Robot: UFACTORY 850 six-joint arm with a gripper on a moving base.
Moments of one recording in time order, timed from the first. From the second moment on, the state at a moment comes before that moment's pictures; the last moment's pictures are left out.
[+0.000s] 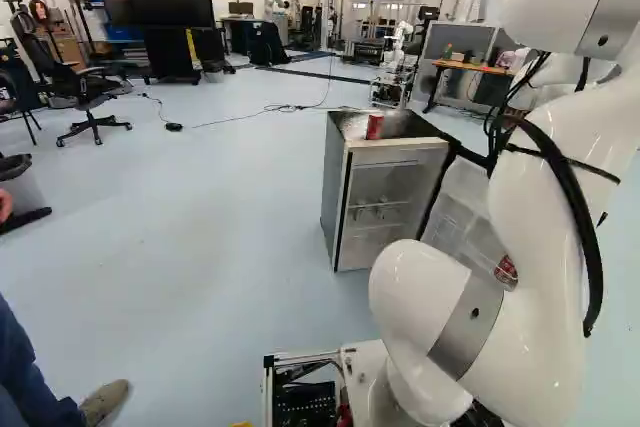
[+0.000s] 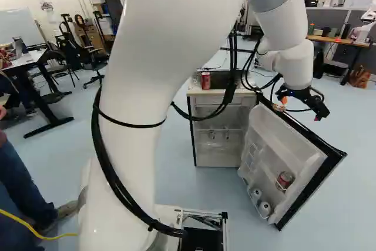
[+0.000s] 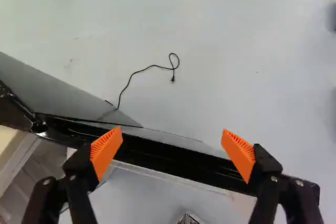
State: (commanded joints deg) arm -52.8 -28.2 -75.4 -2.7 -12.9 4.8
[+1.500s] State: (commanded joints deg) arm -57.5 -47.4 -98.7 -2.7 -29.1 4.8
